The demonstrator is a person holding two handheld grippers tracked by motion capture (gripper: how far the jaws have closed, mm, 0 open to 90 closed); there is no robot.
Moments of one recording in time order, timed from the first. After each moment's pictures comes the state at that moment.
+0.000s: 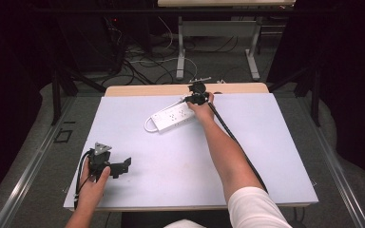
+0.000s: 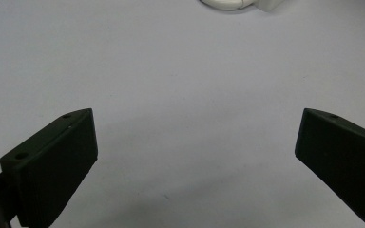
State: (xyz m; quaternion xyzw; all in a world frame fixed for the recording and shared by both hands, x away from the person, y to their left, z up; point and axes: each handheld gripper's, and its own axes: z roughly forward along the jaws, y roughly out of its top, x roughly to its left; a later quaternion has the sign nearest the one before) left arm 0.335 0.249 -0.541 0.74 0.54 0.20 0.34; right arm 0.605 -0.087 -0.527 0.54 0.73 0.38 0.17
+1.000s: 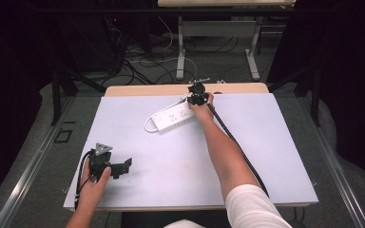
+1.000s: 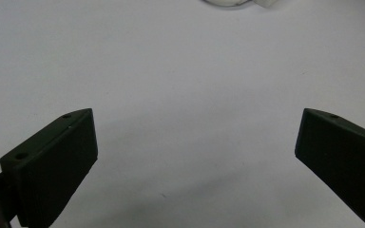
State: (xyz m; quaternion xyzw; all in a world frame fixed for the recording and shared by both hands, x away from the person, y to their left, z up) left arm 0.336 0.247 -0.543 0.75 0.53 0.20 0.34; right arm 0.610 -0.087 -0.535 0.53 0.74 0.37 0.18
